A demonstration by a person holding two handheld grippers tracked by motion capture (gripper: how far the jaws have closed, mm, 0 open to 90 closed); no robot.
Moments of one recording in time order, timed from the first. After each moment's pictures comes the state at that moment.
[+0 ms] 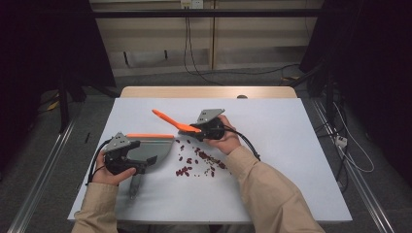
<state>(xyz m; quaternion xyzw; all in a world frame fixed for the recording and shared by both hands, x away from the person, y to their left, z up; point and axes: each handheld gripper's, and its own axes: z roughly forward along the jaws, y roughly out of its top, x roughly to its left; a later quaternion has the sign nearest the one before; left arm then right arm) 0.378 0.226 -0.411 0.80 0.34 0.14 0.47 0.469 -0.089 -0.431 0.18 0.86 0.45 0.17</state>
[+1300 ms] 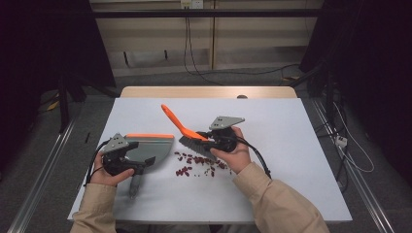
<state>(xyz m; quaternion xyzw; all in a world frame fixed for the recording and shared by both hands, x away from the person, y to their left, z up) 0.376 0.228 -0.412 0.81 0.33 0.14 0.47 0.401 -0.111 -0.399 0.29 0.79 0.52 0.12</state>
